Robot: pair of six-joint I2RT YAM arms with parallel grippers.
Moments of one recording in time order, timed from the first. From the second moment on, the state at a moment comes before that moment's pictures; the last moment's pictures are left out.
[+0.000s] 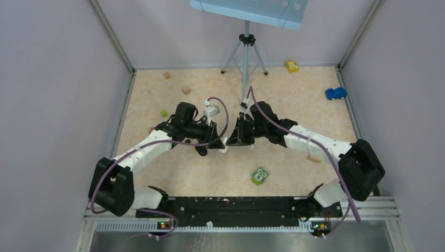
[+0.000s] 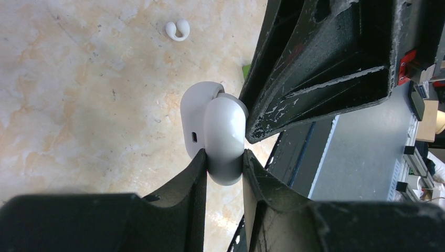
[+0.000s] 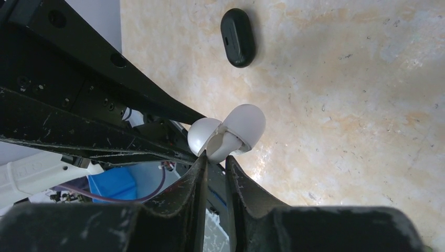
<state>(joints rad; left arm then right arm) -0.46 1.32 0.84 -0.31 0.81 -0.12 0.75 1.46 0.98 -0.20 -0.42 0.82</state>
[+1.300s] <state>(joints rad) -0.46 1.32 0.84 -0.31 0.82 -0.12 0.75 1.34 0.97 -0.28 -0.30 0.80</state>
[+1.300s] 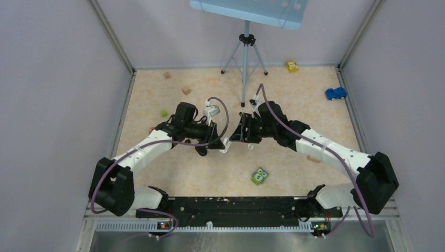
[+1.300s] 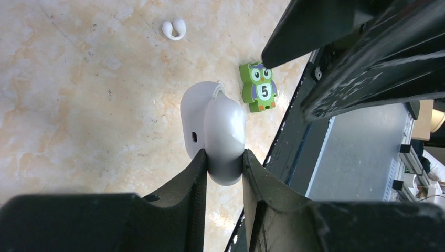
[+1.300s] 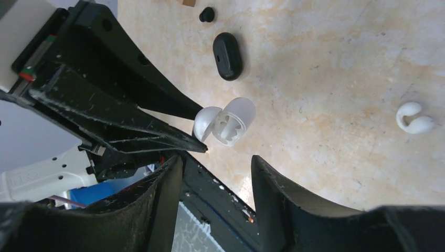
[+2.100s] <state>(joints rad) -0.37 1.26 0.86 -0.26 0.61 -0.43 0.72 1.48 0.79 -0.31 -0.02 0.52</state>
